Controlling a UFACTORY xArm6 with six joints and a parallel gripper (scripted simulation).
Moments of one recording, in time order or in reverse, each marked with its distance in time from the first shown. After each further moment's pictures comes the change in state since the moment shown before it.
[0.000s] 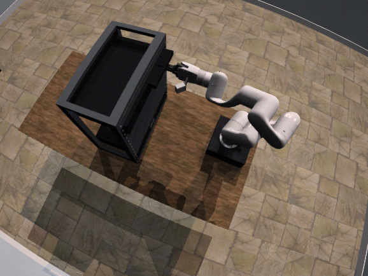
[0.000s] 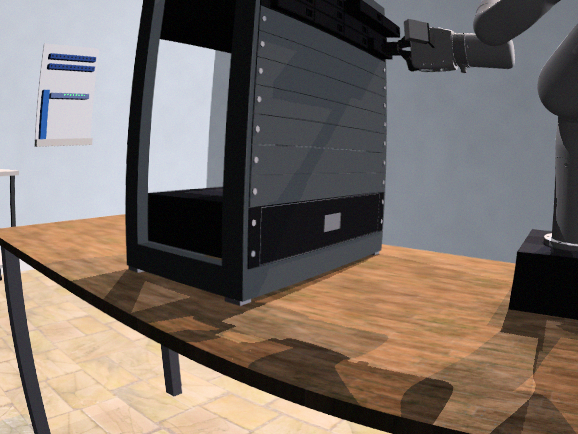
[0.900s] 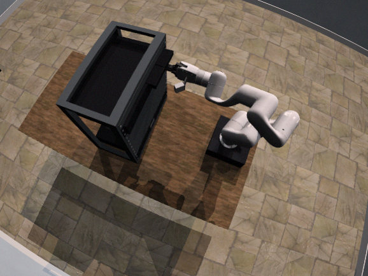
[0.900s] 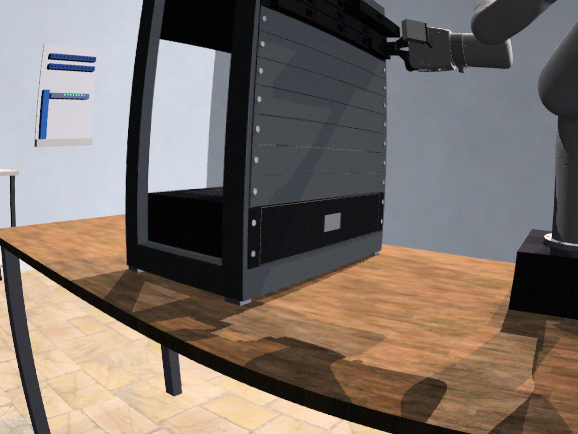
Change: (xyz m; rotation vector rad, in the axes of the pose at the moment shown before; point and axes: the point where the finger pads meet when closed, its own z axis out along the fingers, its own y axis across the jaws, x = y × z) arm 0.000 0.000 0.005 0.000 0.000 0.000
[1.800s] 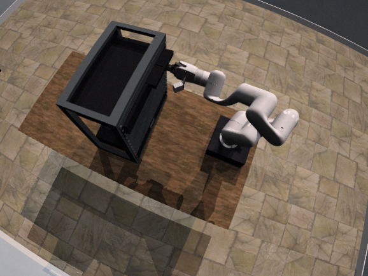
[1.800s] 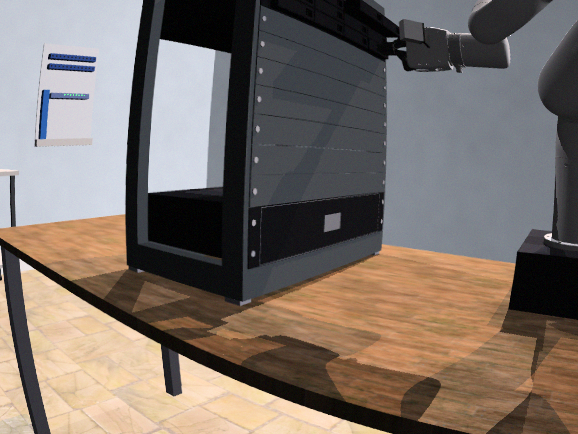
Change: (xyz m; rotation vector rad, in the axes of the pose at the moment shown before) arm 0.000 0.000 0.006 0.000 0.000 0.000
